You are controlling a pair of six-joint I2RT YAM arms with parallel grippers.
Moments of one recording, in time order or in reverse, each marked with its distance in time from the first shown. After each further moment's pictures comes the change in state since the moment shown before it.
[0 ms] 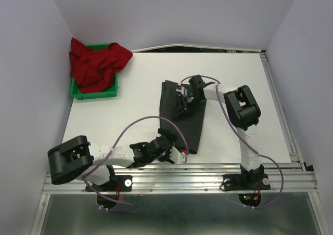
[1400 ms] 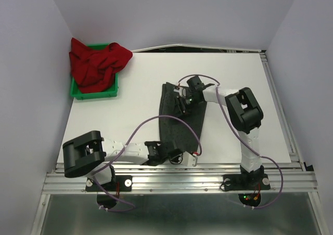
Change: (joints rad) left arm -0.106 0.163 0.222 -0.283 0.011 -0.212; right arm 0.032 -0.083 -0.066 0.061 0.006 -0.024
